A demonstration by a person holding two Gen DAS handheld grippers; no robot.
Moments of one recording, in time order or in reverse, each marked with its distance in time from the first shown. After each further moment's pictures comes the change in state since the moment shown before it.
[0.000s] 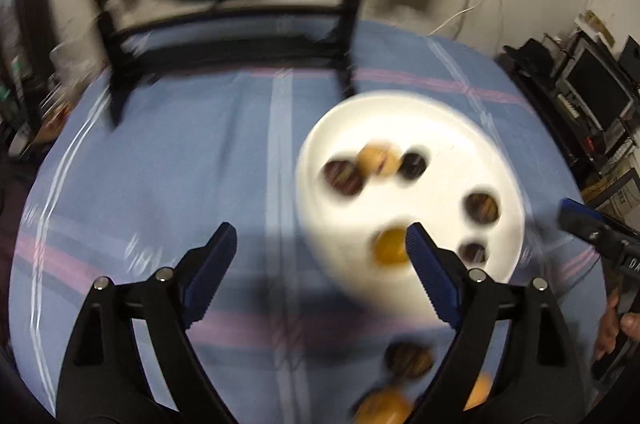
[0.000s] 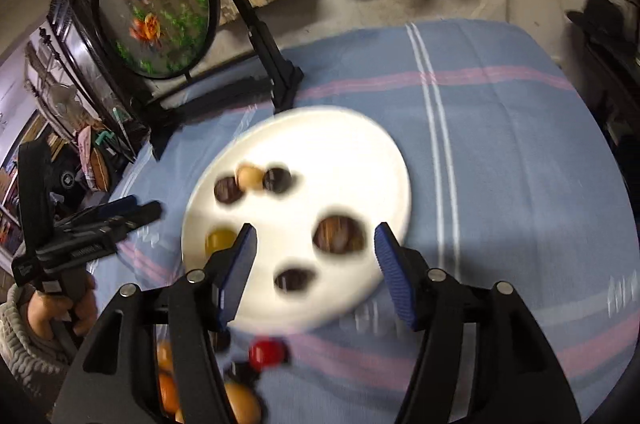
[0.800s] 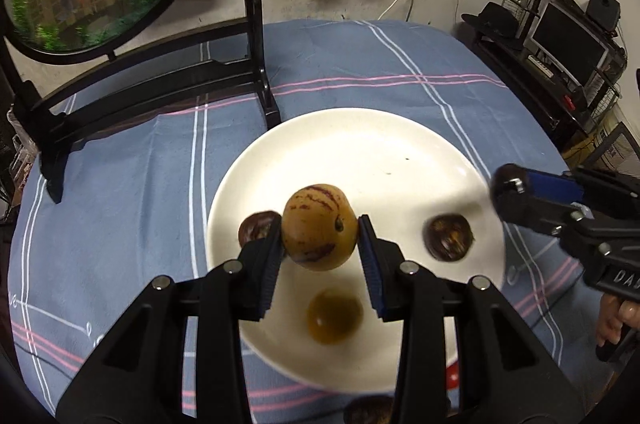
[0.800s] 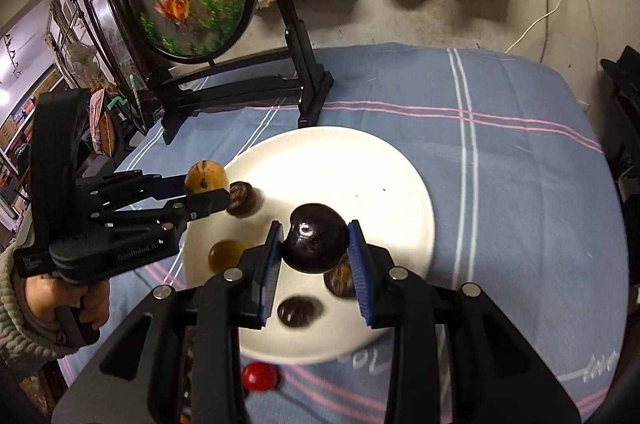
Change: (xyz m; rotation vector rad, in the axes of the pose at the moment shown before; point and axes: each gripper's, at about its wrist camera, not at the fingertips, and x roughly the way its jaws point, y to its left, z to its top) left arm 0.054 -0.072 0.056 0.202 0.011 -0.091; right arm 0.037 0.021 0.045 -0.174 0.019 0.037
